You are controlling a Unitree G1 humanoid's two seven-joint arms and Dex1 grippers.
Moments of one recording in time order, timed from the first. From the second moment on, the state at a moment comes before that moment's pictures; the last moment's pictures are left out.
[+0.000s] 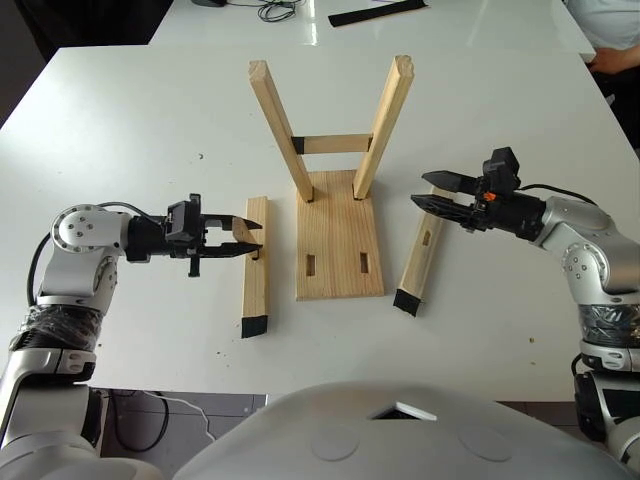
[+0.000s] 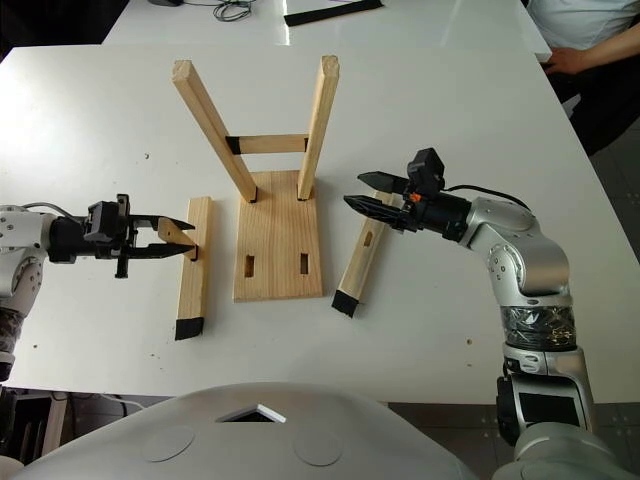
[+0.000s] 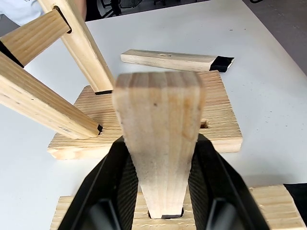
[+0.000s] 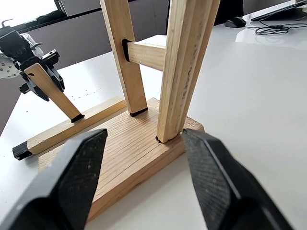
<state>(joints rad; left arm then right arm) -0.15 0.86 -0.08 0.25 -0.52 -0.19 -1.49 -0.18 -0.58 -0.04 -0.11 0.57 0.55 1.01</state>
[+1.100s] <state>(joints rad) -0.22 0.81 -0.05 0.30 -0.39 0.01 -1.33 -0.08 -0.47 -0.05 -0.14 0.58 0.54 0.89</state>
